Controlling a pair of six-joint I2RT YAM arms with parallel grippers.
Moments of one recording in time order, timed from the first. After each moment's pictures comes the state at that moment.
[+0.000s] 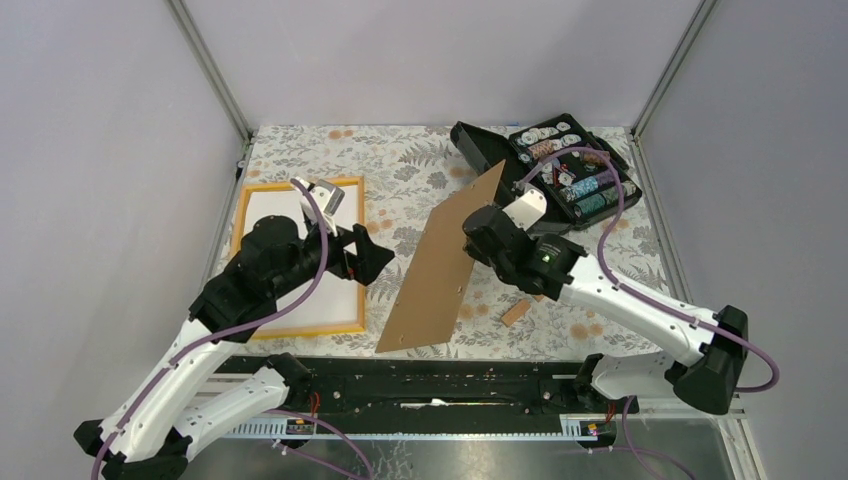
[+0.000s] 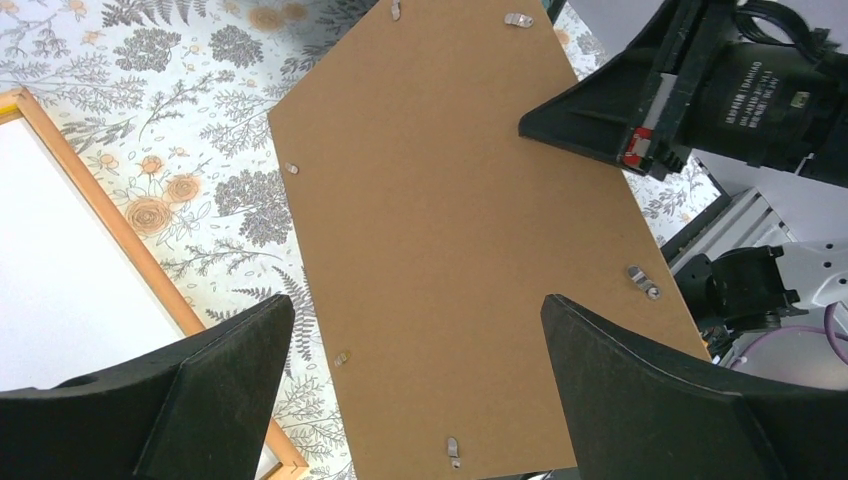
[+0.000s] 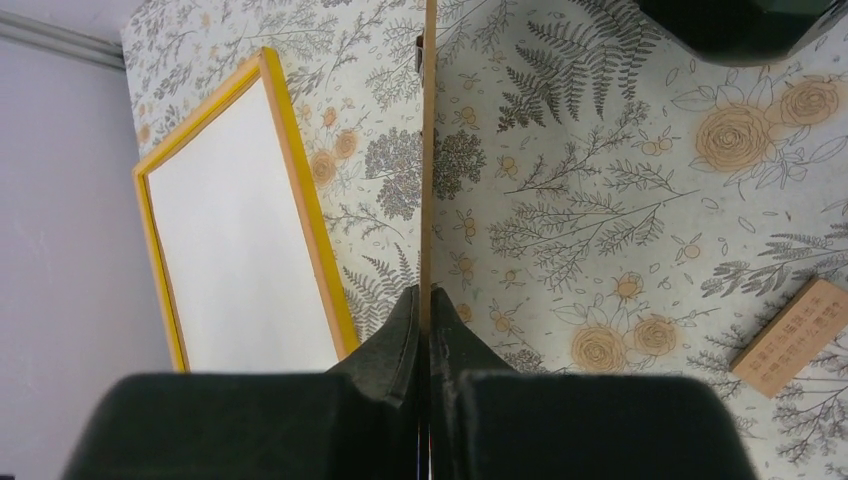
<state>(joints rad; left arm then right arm) -0.67 0.75 1.04 -0.60 0.10 -0.32 0.96 1.29 1.20 -0.71 0.64 1.23</state>
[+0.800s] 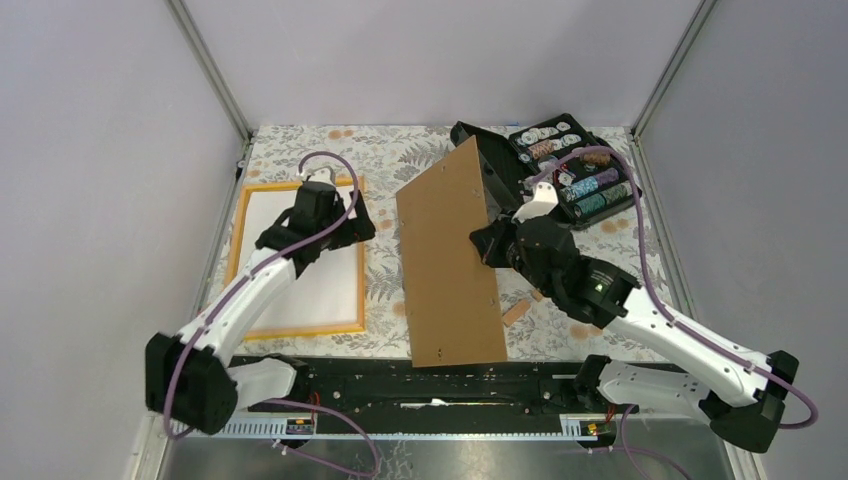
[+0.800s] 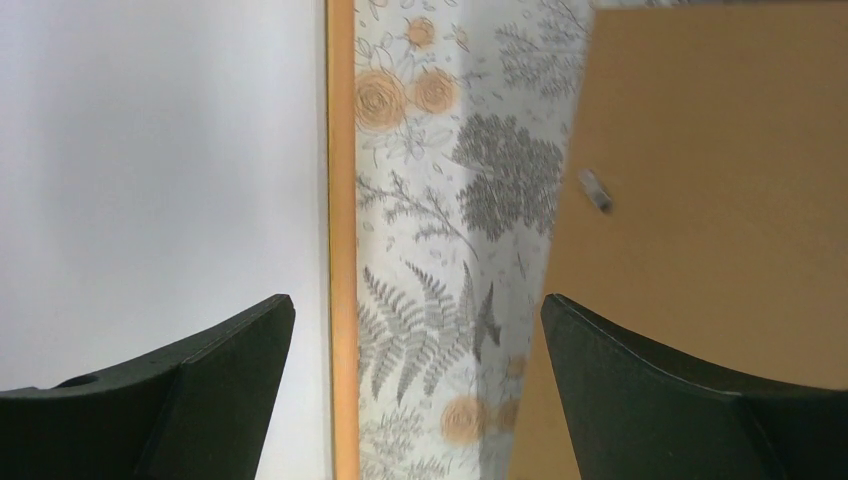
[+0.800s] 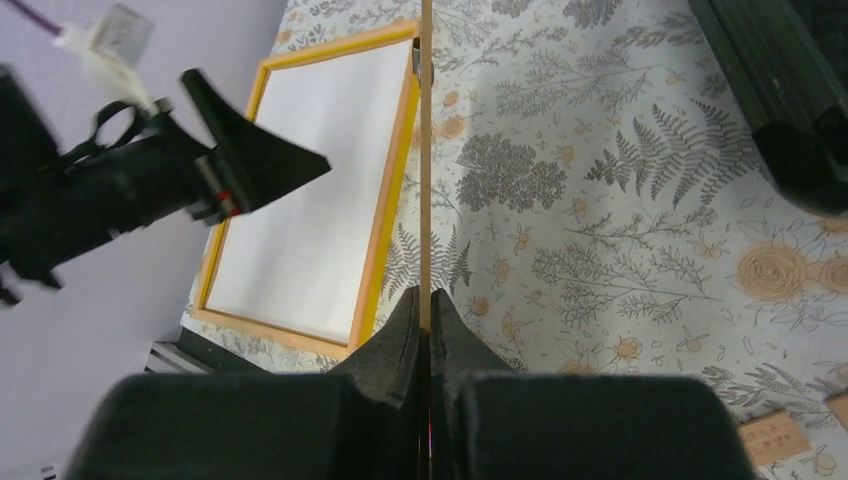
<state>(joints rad) -0.38 1.14 0.93 -0.50 -0.10 -0.53 0.94 0.99 1.01 -0.41 0.40 0.74</state>
